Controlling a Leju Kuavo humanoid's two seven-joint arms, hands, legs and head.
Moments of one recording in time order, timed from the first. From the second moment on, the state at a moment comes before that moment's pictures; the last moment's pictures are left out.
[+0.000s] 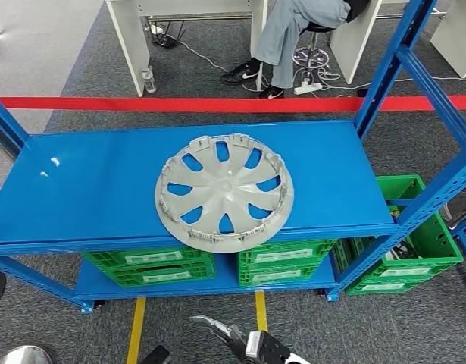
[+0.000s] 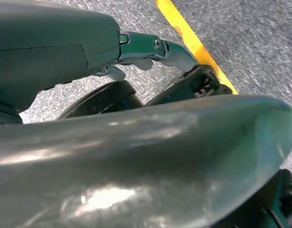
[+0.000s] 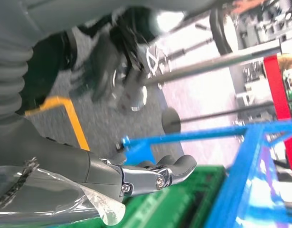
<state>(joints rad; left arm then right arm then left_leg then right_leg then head) 0.02 0.13 -0.88 -0.66 0.49 0.03 0.03 -0.04 -0.09 0.88 -1.01 -0.07 0.35 -0.64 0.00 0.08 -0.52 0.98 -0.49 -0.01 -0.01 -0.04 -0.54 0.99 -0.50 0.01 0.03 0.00</state>
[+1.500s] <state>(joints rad) -0.04 -0.05 -1.10 -0.35 0.45 0.28 -0.22 0.07 -0.06 0.72 -1.45 1.16 -0.66 -0.41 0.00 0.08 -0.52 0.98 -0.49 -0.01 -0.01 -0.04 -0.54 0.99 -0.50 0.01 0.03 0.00</state>
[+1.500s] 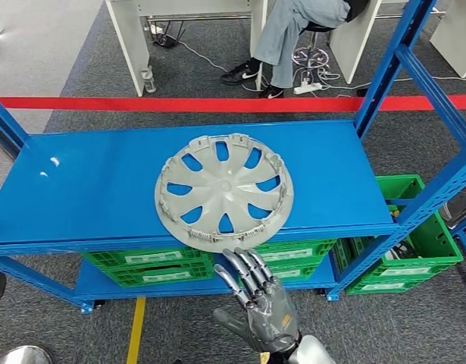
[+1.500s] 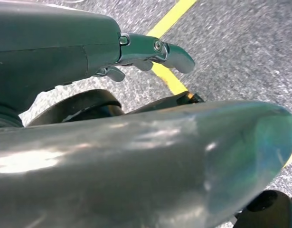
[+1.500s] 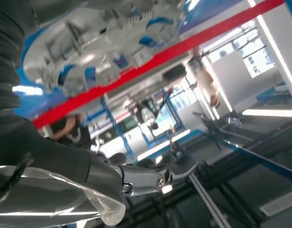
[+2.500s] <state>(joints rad) -0.06 -0.06 -1.10 -0.32 0.44 0.23 -0.25 -0.11 0.07 0.67 -1.22 1.42 -0.66 -0.16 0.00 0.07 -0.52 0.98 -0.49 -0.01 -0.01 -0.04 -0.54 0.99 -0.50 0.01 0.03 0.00</state>
